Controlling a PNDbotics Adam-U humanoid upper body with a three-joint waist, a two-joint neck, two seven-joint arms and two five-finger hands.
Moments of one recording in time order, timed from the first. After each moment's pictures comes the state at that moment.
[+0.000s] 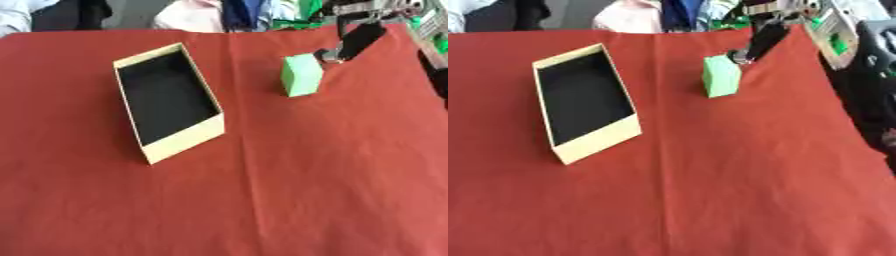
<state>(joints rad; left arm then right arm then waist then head) -0.13 0.26 0.26 -1.98 -0.04 -0.27 0.28 -1.08 -0.60 0.26 -1.18 0.89 -0.14 0.91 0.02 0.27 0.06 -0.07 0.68</state>
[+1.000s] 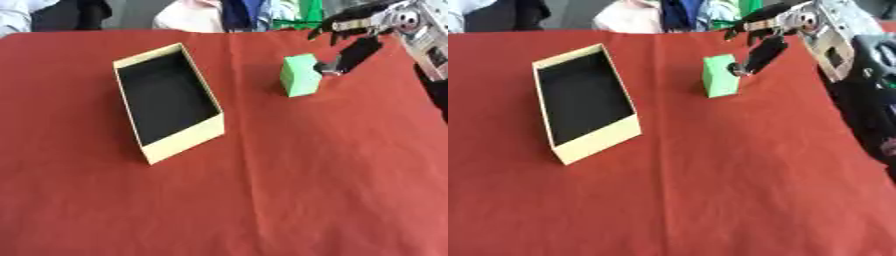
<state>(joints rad) -0.13 0.26 0.26 -1.98 -0.03 -0.27 0.28 -1.05 -0.59 0.27 -1.15 0.88 -0.12 0.91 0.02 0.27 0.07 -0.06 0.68</state>
